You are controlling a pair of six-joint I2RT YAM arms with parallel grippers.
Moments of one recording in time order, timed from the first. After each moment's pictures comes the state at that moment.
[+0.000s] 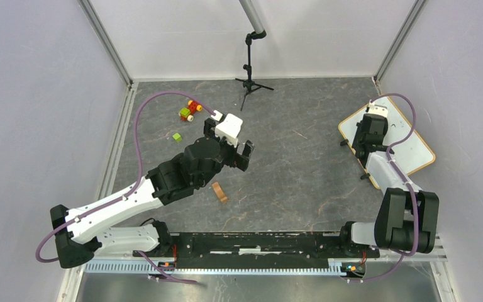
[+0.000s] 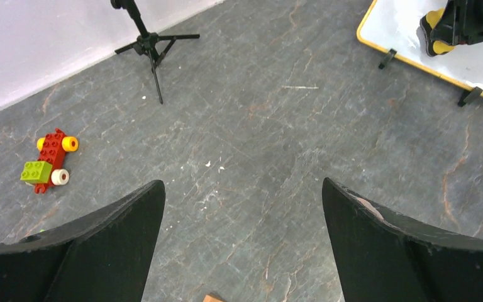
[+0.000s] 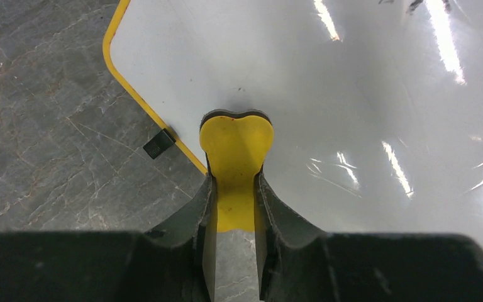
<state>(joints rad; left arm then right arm) -1.07 1.04 1.03 -0.25 -0.51 -0.06 -0.15 1.32 0.74 -0.10 0.29 0.07</state>
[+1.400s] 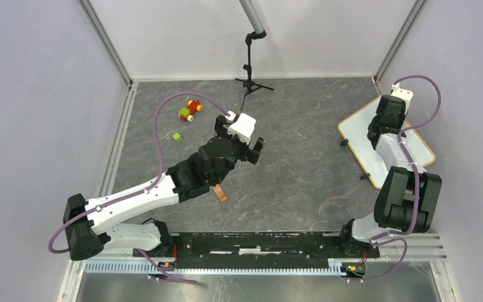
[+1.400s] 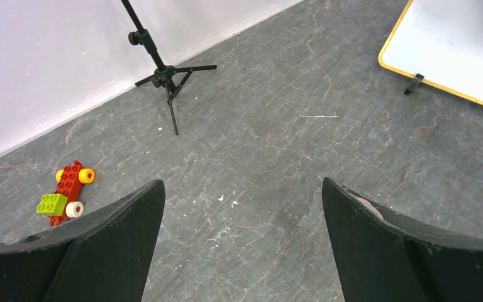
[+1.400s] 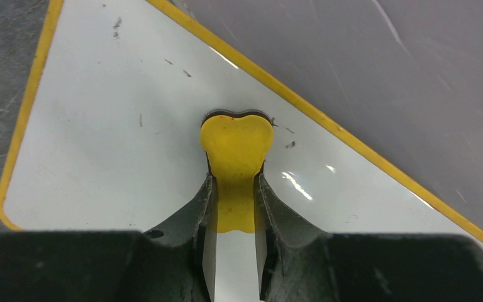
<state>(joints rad) -1.07 1.17 0.99 0.03 -0.58 0.06 -0.26 1.50 0.98 -0.04 0.51 0.00</state>
